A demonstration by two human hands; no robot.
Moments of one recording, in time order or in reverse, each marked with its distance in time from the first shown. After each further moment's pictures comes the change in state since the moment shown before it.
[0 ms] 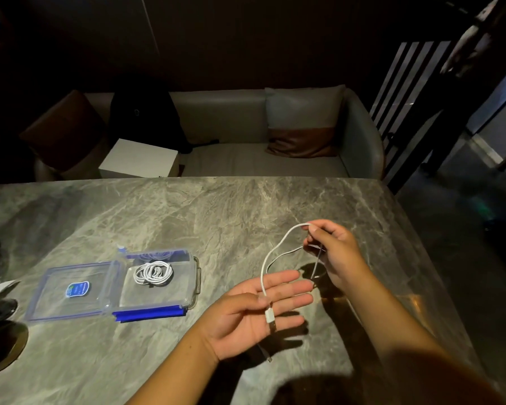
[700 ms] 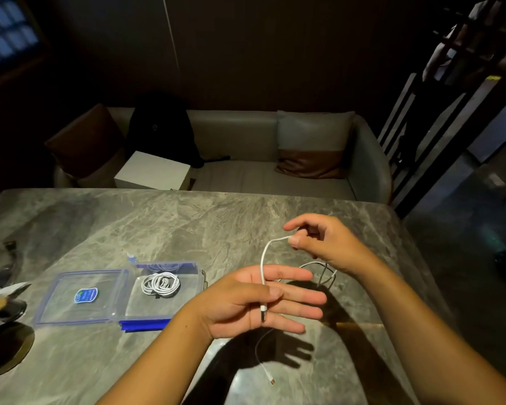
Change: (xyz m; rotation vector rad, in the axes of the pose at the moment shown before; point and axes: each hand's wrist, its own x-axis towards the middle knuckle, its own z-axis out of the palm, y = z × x) left_hand 0.000 0.060 0.038 0.289 -0.011 -0.071; right_hand 0.004 -0.072 0.031 -0.606 -0.484 -0.267
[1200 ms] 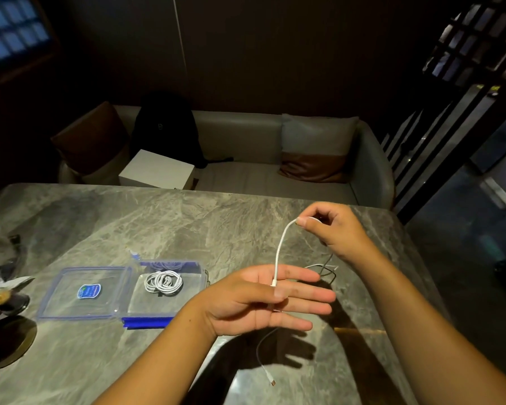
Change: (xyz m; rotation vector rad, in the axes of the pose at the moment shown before) left_hand -0.003 0.008 0.004 0.013 -0.052 -0.026; right_hand 0.012 -0.018 0.001 -0.002 0.190 -0.105
